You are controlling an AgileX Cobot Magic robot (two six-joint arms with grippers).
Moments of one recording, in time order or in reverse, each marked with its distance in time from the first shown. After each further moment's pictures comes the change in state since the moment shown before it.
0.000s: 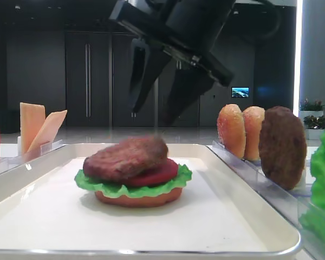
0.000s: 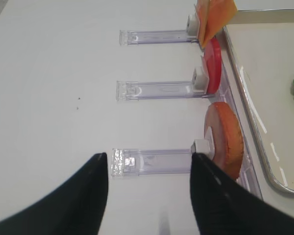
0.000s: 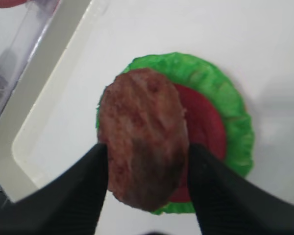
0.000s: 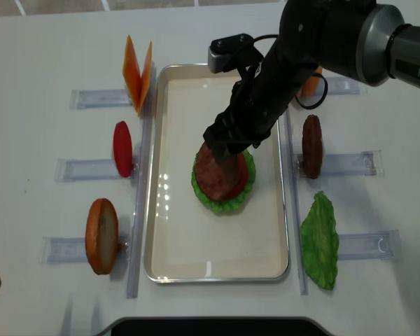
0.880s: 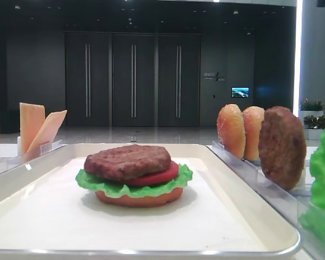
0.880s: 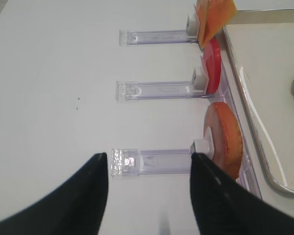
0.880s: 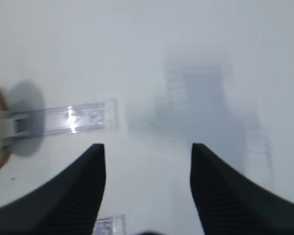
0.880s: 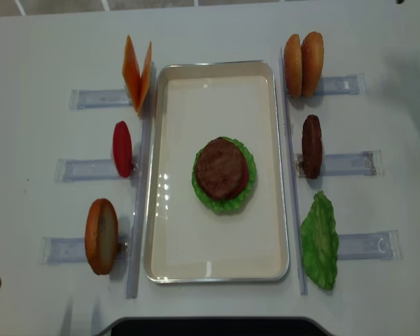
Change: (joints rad) left arm 0.000 0.000 0.000 0.000 0.000 0.000; right arm -0.621 -0.052 -0.395 -0.558 0.337 0.378
